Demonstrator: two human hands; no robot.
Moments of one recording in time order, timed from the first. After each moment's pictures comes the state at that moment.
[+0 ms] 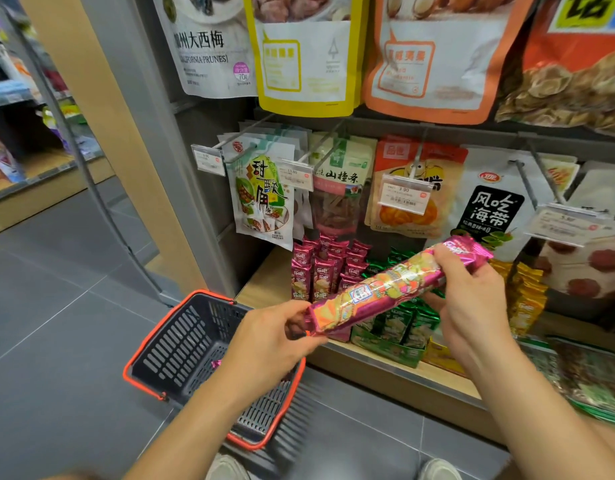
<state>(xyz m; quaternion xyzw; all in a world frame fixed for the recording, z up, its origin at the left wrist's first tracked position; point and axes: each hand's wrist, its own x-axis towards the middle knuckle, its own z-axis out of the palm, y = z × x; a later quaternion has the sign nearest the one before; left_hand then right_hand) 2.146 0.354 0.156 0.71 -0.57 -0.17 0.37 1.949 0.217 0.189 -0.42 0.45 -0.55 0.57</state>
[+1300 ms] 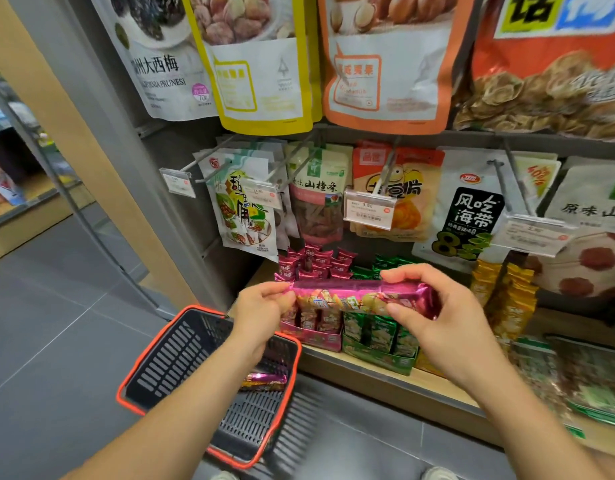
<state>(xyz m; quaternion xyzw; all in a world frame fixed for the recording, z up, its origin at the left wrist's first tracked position) 2.161 0.262 0.132 0.73 -0.24 -0.33 0.55 1.910 0.224 0.203 -0.73 0.37 -0.38 0.43</state>
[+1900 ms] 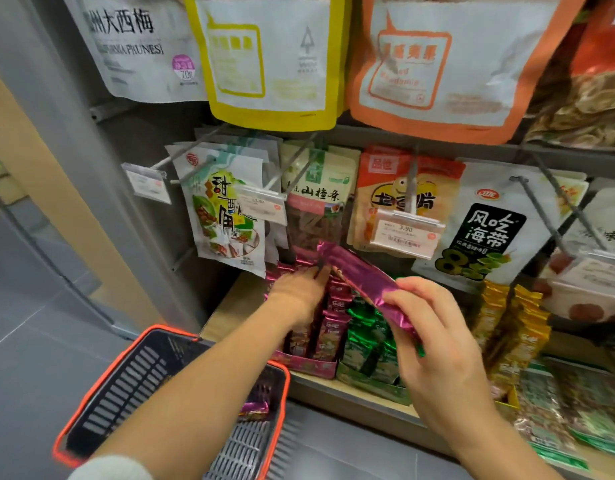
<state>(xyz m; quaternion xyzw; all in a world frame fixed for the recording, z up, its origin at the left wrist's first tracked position) 2.184 0.132 0.101 0.71 -0.70 -0.04 -0.10 1.965 0.207 0.170 -0.83 0.36 -0.42 0.07</state>
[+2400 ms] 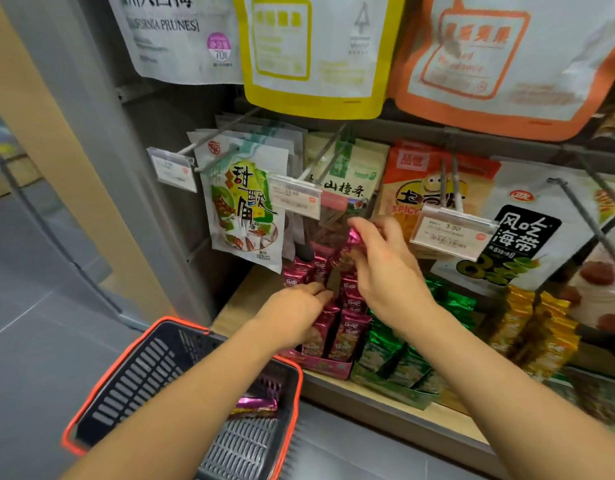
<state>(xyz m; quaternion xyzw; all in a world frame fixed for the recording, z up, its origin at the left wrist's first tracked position) 2.217 0.178 0.091 0.63 -0.77 -0.02 -0.02 2.057 0.142 0.183 -0.85 0.42 -0.28 0.14</state>
